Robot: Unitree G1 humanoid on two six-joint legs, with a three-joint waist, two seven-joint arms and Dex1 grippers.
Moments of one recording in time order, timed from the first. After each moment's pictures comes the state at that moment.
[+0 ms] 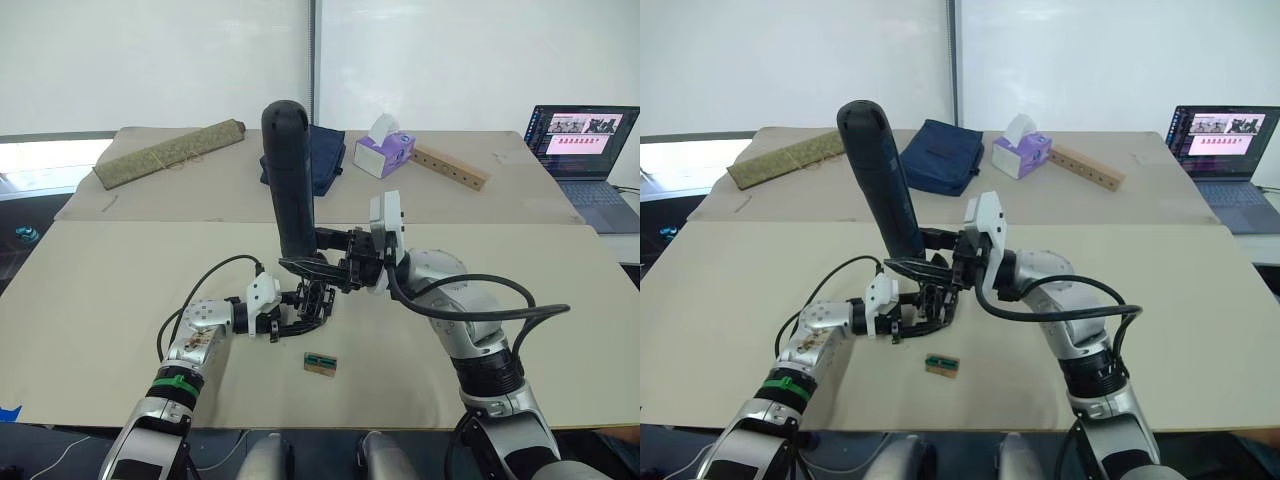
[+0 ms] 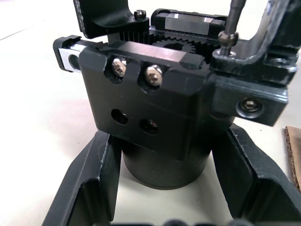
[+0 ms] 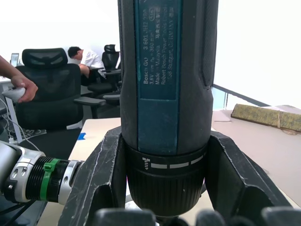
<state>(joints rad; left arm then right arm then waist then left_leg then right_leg) -0.47 0.36 -0.14 0.52 -0.20 -0.18 -1.23 -0.59 -0.25 0.16 -0.17 0.52 0.40 0.95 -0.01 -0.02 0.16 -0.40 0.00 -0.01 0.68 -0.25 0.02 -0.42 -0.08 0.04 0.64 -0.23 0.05</state>
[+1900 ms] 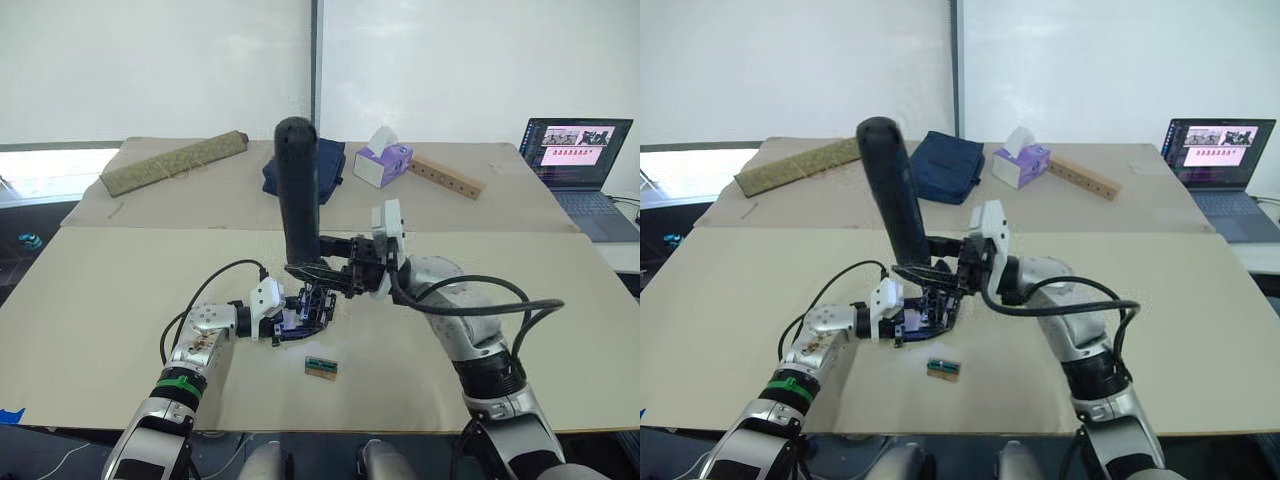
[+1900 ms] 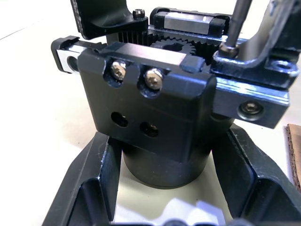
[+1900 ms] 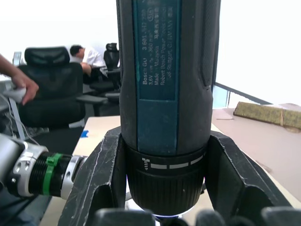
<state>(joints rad) -0.47 0.35 -0.16 0.55 -0.17 -0.19 -1.21 -0.58 -0.27 0.15 -0.12 0.58 0.40 0.97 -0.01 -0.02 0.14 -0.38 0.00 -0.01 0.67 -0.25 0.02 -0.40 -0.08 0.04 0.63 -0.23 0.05</state>
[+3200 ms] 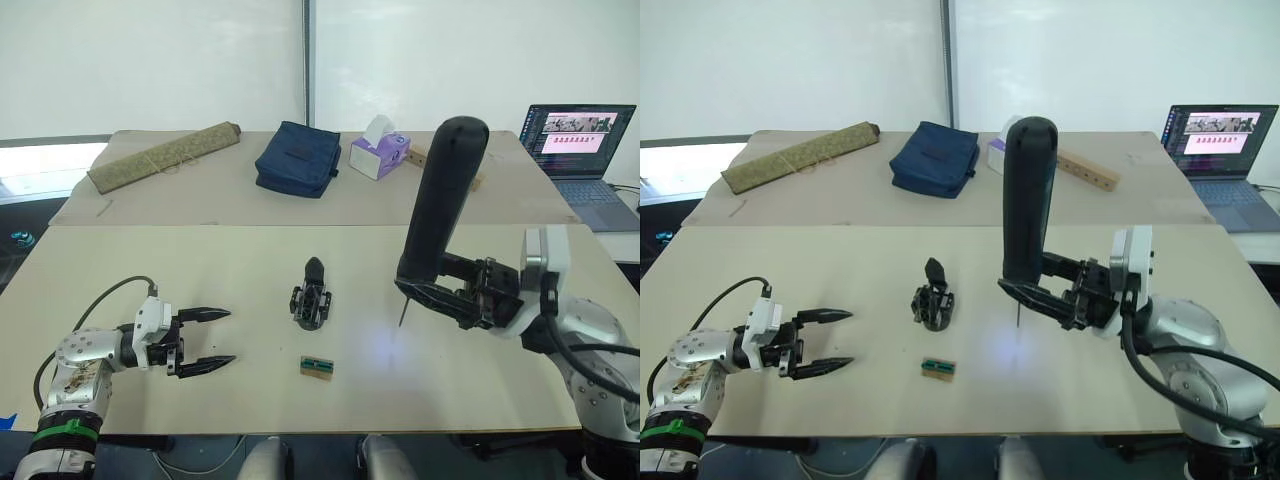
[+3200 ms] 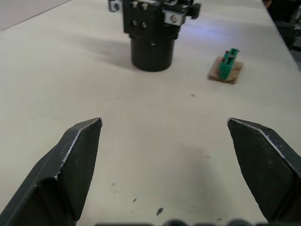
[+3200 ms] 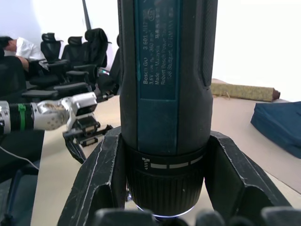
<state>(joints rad) -0.18 0.69 0.12 0.38 -0.46 -0.20 -1.54 -0.14 -0.62 -0.25 -0.57 0.81 0.48 0.93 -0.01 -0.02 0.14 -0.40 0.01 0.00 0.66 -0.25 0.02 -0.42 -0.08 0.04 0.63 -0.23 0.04</state>
